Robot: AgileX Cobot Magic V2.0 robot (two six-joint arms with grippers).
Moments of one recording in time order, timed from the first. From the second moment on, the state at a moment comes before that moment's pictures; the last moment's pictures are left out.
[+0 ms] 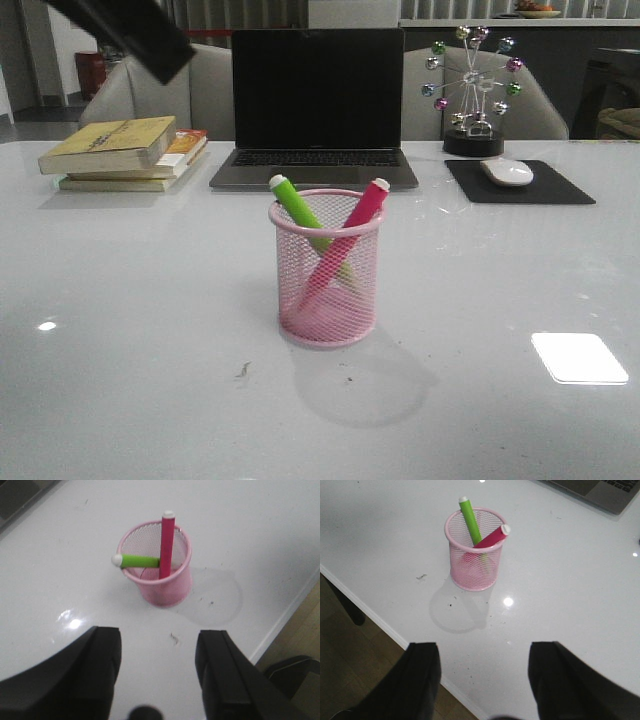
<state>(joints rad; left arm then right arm) -0.77 1.14 -0.99 0.13 0.73 0.15 0.61 0.59 -0.55 -0.01 0.58 -0.01</state>
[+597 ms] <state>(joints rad) -0.77 0.71 -0.68 0.19 0.80 -0.10 0.61 0.59 -0.55 -0.01 0.58 -0.01</state>
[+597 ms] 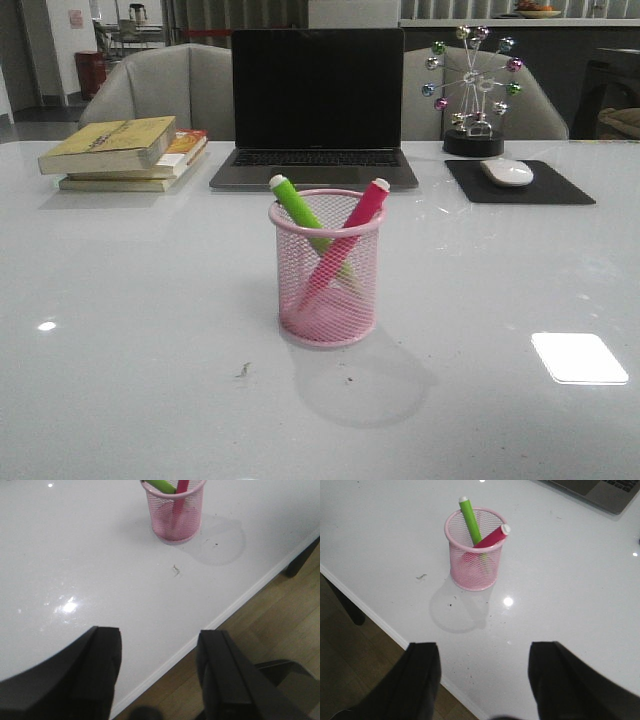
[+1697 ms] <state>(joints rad) -0.77 0.69 -0.68 0.20 0.81 -0.11 0.61 0.59 -0.55 -0.01 0.59 -0.01</state>
